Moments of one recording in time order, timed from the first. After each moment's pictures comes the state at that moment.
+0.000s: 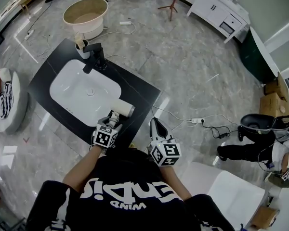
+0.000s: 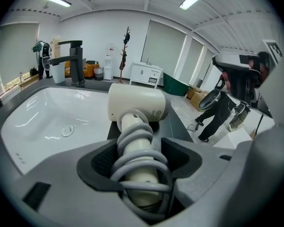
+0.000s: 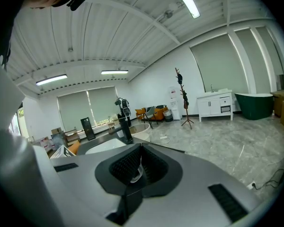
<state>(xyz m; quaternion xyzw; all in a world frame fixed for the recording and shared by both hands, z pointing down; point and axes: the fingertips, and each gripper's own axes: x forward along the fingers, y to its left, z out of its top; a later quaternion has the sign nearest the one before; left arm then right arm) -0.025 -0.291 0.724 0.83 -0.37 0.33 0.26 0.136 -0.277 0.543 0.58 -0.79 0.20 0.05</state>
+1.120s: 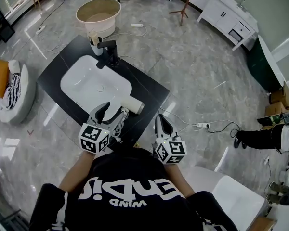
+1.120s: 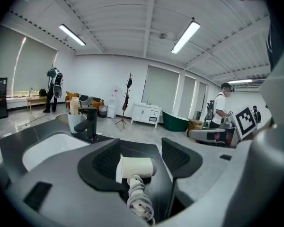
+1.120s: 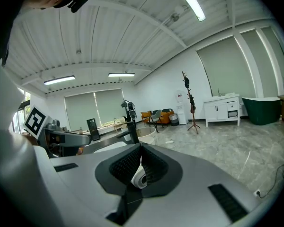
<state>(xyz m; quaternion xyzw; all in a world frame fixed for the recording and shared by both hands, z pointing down) -0.063 -0.299 0.513 0.88 -0.43 0.12 0.16 0.112 -0.275 0.518 0.56 -0.81 0.17 0.04</state>
